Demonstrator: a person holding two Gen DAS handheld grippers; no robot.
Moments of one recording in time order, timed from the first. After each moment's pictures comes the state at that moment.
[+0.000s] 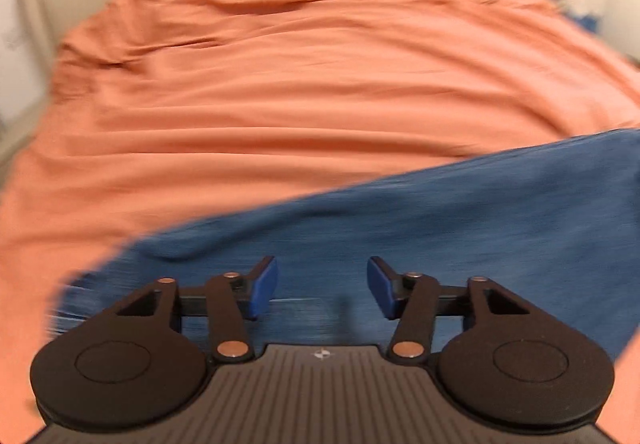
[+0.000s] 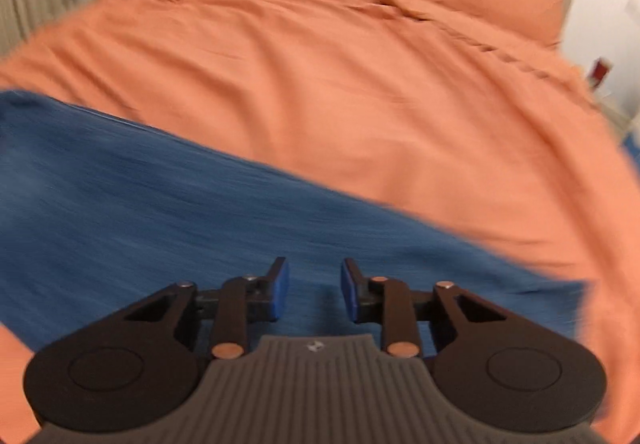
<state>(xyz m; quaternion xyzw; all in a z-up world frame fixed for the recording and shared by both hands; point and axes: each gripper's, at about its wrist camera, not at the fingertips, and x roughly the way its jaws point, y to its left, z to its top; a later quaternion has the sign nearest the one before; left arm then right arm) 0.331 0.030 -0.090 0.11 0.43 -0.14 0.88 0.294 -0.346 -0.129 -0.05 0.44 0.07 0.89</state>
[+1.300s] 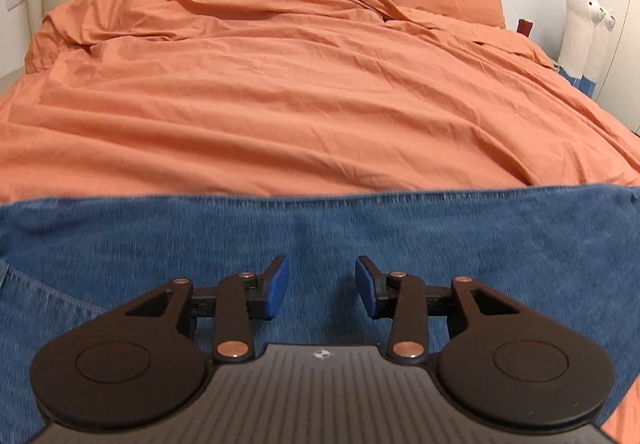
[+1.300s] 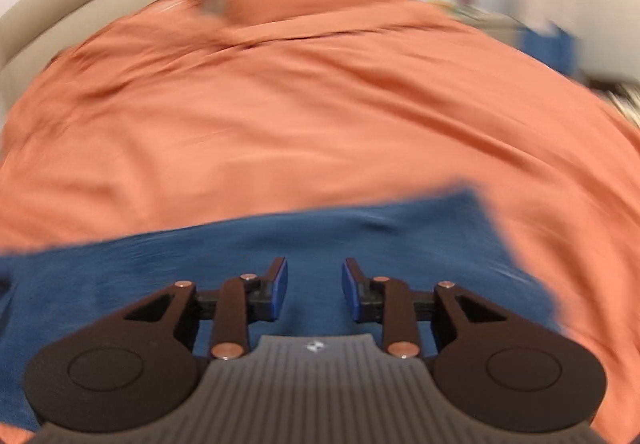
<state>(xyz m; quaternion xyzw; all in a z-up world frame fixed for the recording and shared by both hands) 0.339 -0.035 -0.140 0.03 0.40 -0.13 0.91 0.235 -0.501 -0.115 0.15 0.38 -0.13 0.90</state>
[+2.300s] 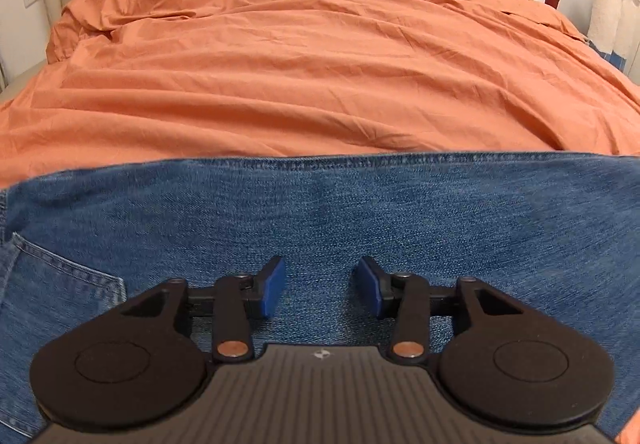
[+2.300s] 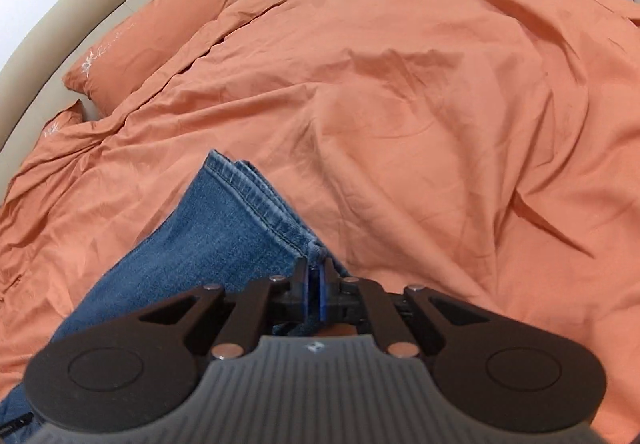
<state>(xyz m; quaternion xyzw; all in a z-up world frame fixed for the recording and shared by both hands) 0.337 -0.042 -0.152 0.06 0.43 -0.08 0.90 0.154 -0.620 -0.173 0.33 0.34 -0.23 0.85</state>
